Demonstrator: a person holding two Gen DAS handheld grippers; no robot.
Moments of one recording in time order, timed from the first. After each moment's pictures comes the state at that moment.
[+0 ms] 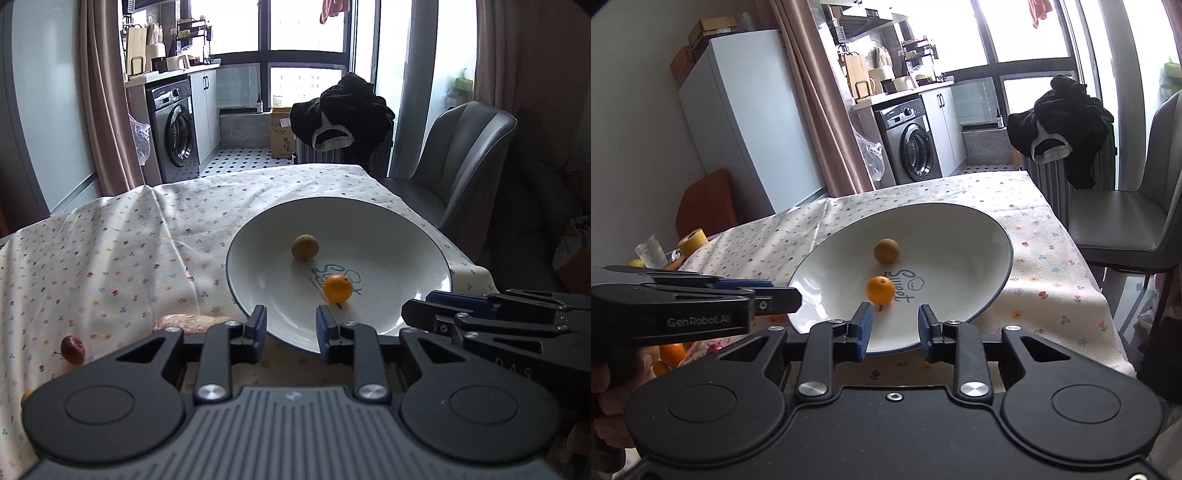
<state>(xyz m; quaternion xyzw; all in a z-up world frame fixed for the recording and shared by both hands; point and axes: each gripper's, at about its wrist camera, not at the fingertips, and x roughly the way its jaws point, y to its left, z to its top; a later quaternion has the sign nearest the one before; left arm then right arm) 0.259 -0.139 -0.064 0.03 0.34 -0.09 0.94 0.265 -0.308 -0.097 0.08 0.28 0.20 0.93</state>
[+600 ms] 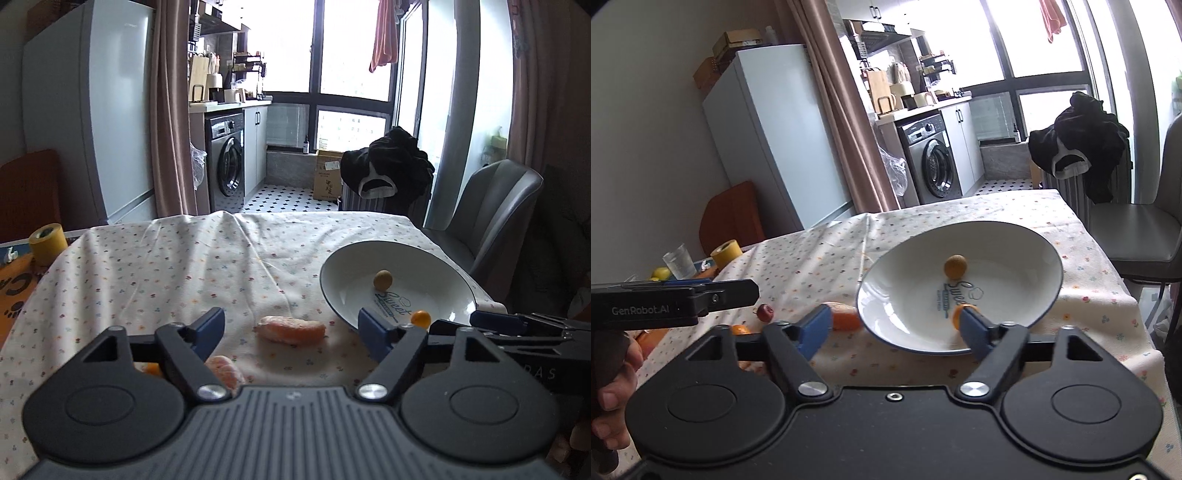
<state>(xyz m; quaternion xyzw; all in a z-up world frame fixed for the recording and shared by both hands) 0.194 -0.067 -0.027 -0.01 0.27 -0.02 0.96 0.232 -0.274 -0.072 0.09 0.26 0.23 0.94</state>
